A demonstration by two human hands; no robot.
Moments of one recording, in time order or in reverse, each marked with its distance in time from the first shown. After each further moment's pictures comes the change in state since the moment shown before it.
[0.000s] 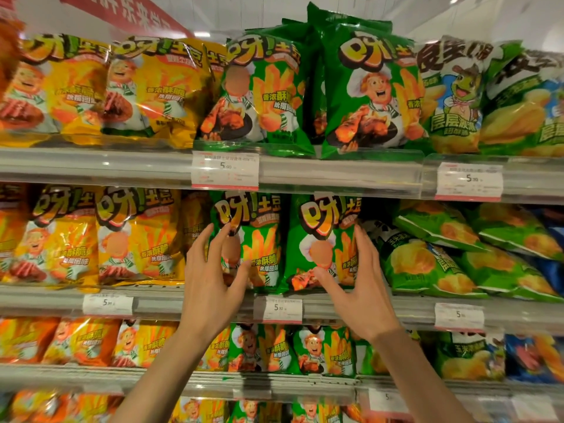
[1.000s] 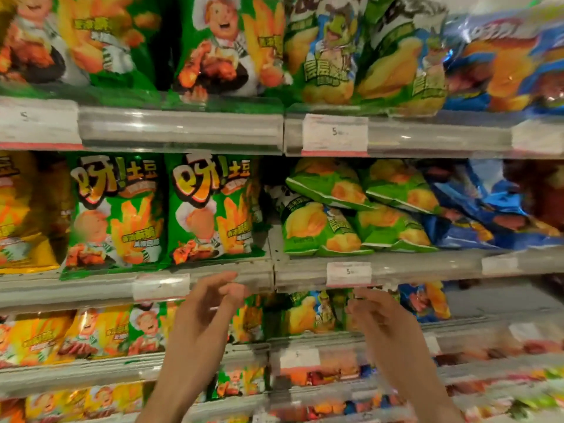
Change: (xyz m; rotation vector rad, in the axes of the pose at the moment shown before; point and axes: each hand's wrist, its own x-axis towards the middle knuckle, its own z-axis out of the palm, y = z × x) left_hand -0.102 0.124 0.068 -0.583 -0.335 -0.421; right_hand -0.119 0.098 -0.128 0.130 0.081 0.432
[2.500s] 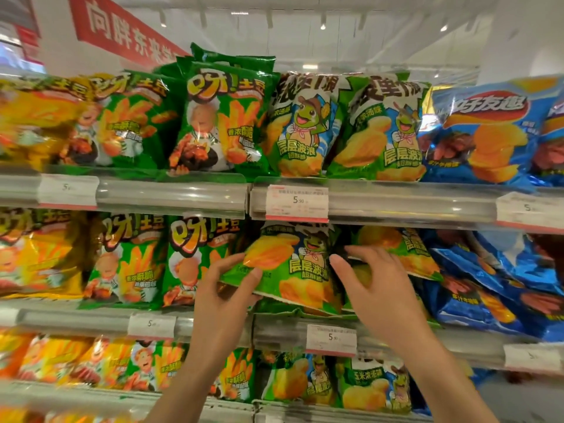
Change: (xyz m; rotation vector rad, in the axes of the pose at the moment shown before) left_hand 0.056 0.070 0.104 -0.114 0.283 0.130; right_hand 0.128 -0.076 -0.085 -0.298 -0.017 -0.445
